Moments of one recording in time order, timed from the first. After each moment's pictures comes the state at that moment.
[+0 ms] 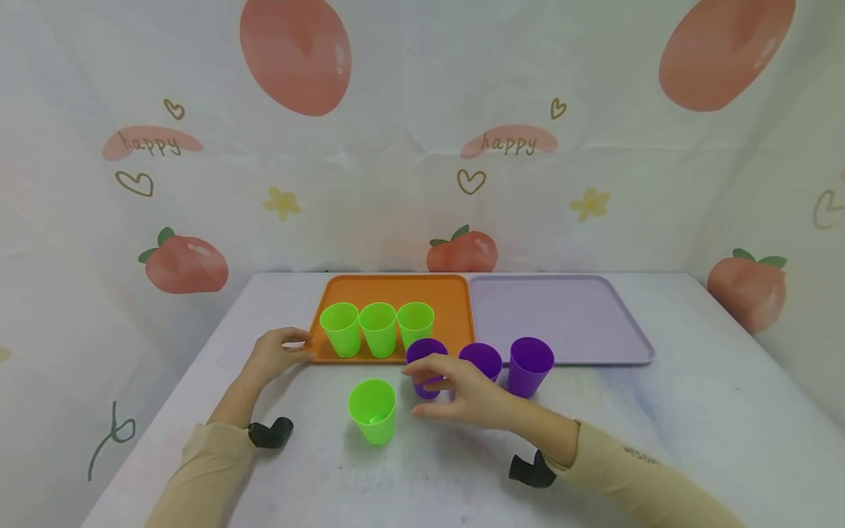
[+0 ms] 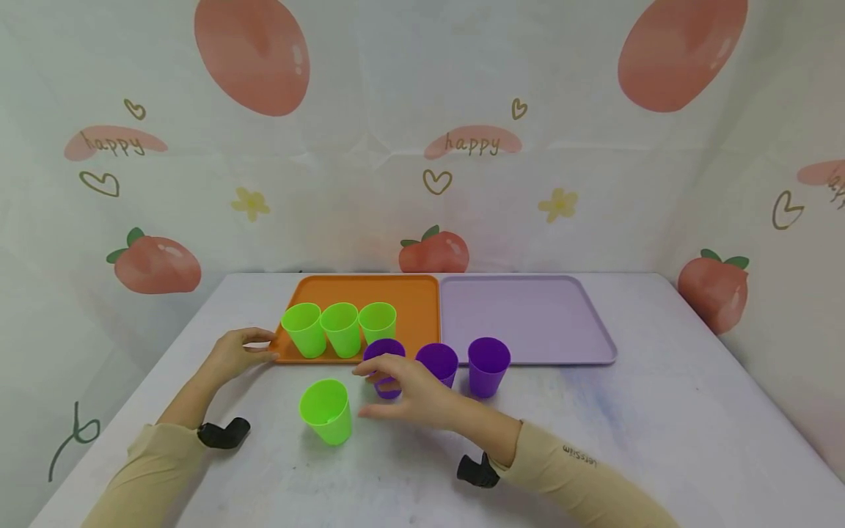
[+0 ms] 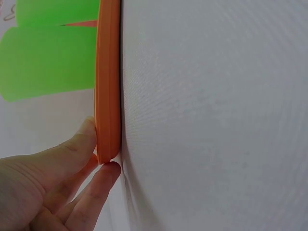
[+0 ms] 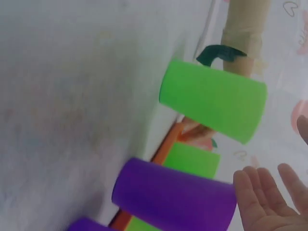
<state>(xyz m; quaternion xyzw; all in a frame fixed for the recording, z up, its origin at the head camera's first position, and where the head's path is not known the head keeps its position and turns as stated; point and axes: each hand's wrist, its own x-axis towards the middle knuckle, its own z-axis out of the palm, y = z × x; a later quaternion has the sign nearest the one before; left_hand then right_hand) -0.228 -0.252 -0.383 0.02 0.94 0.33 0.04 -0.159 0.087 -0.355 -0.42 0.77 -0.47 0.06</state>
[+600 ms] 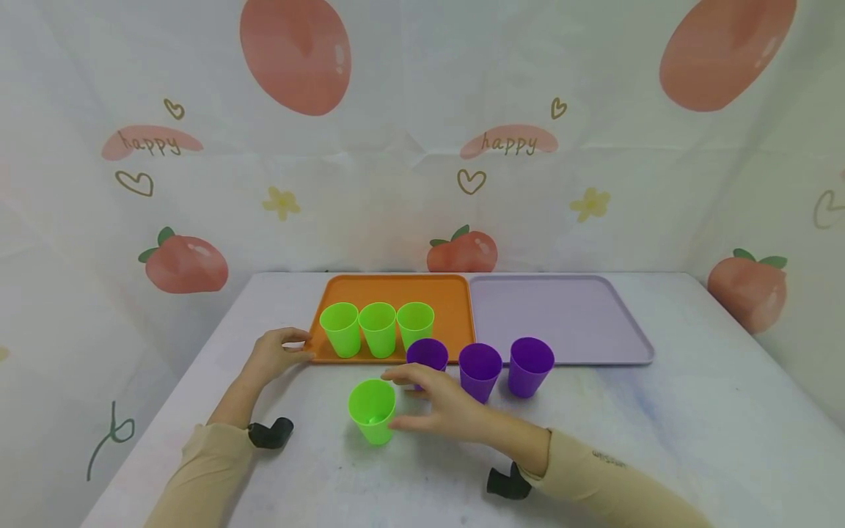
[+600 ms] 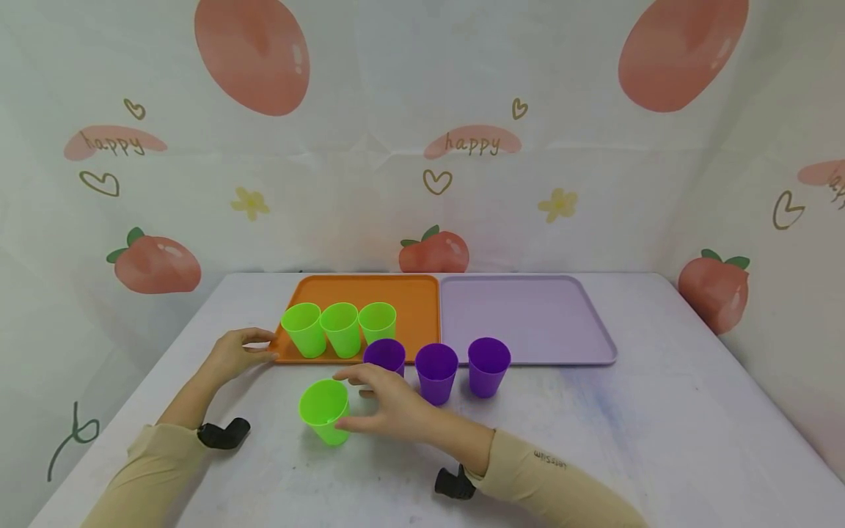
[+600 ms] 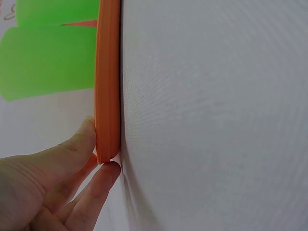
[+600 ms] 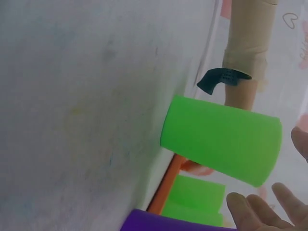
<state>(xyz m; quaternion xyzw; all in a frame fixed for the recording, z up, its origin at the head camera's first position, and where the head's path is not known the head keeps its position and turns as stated) -0.227 -0.252 -0.384 0.02 0.94 0.33 0.04 -0.153 0.058 -0.369 -0.41 0.78 -0.47 0.03</state>
